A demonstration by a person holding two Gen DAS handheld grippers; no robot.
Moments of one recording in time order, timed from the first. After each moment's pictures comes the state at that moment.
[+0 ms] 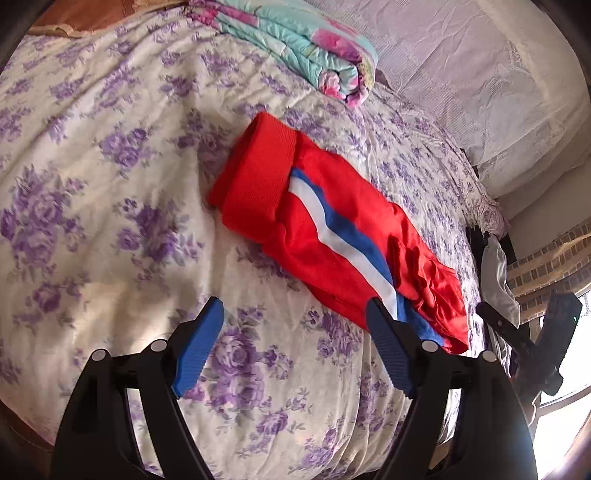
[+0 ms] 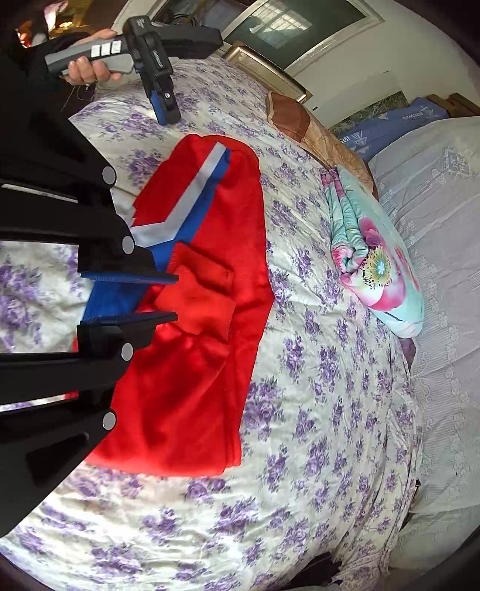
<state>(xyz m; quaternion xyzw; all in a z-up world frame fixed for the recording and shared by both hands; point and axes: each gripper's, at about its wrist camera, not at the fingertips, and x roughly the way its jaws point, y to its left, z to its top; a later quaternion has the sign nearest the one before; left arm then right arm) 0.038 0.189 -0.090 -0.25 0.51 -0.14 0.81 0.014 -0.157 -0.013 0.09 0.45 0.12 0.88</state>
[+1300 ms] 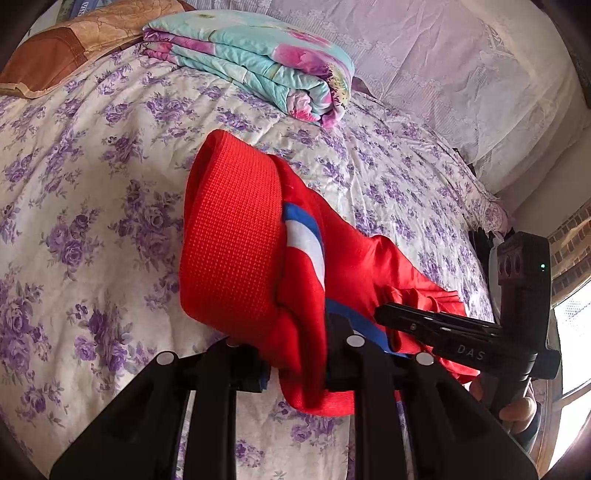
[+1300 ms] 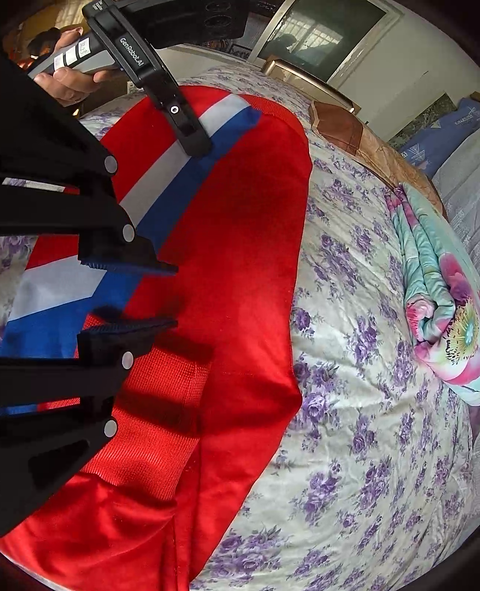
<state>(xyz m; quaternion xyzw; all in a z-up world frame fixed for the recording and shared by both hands) 0.089 0.166 -0.067 -0.20 0.47 -0.15 0.85 0.126 -0.048 -0.076 0.09 0.56 0.20 0.80</state>
